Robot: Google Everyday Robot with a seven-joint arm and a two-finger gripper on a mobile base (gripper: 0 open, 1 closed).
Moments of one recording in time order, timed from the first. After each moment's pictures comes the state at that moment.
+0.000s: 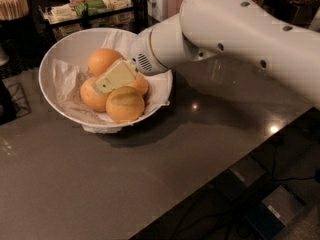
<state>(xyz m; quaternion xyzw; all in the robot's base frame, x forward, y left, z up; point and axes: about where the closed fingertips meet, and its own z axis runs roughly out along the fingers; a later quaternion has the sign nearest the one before) 0.562 0.081 0.939 -0.46 0.75 0.21 0.43</state>
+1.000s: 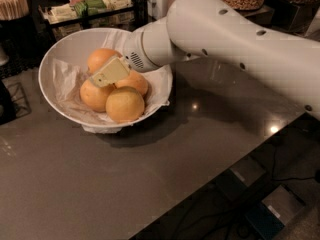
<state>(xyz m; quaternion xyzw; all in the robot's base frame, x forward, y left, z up) 0.594 0.091 0.934 -0.45 0.74 0.19 0.46</state>
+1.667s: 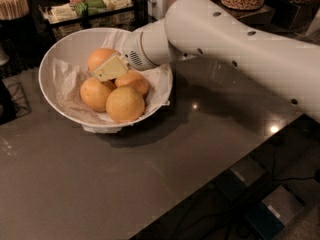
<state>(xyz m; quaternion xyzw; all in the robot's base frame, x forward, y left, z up) 0.613 0.097 0.926 -0.44 0.74 0.20 0.46</state>
